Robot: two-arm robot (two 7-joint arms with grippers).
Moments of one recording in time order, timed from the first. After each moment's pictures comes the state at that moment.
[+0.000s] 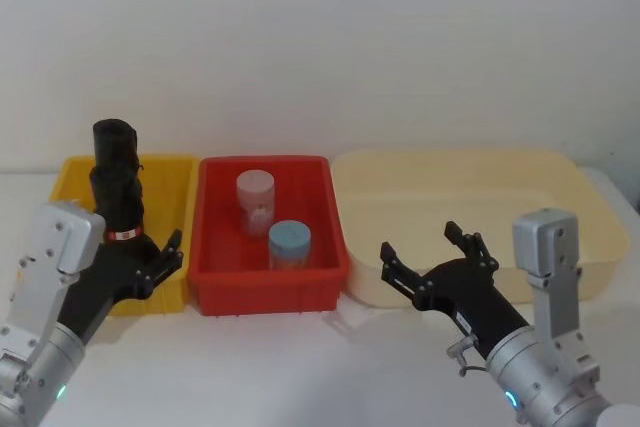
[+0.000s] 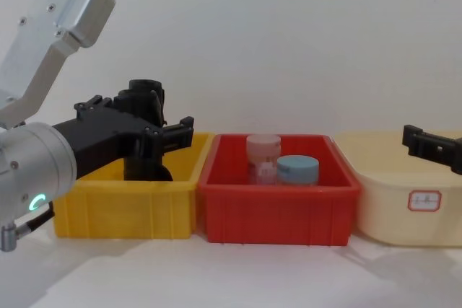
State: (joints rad) left arm -0.24 0.38 0.45 -1.63 -0.20 0.01 -0.01; right arm -0.01 0.34 -0.23 -1.77 0.29 0.03 0.07
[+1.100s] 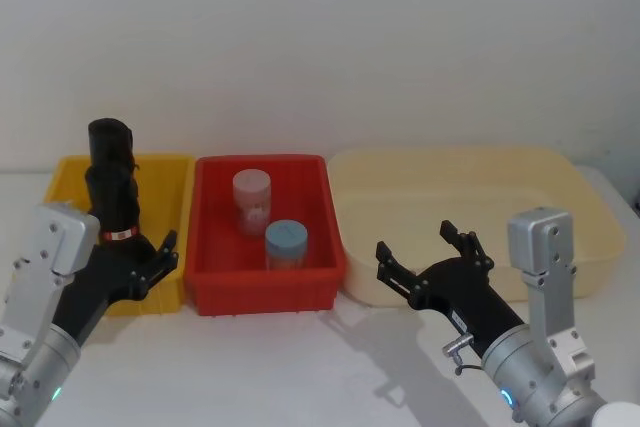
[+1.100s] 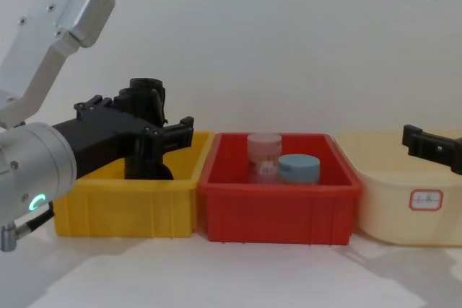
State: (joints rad) left arm -0.24 0.38 0.45 -1.63 -0.20 0.01 -0.01; right arm -0.01 0.34 -0.23 -1.77 0.29 0.03 0.07
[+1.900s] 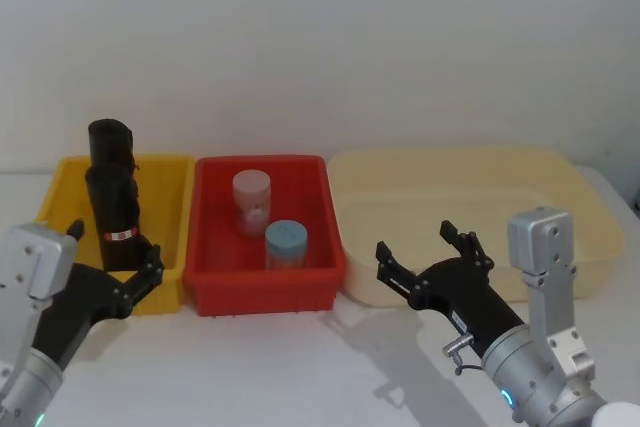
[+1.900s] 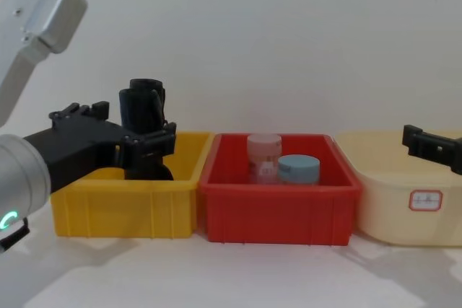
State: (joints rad) left arm -0.15 0.40 0.41 -1.70 -0.20 0.01 0.02; right arm -0.01 0.34 -0.23 -1.77 0.29 0.03 0.07
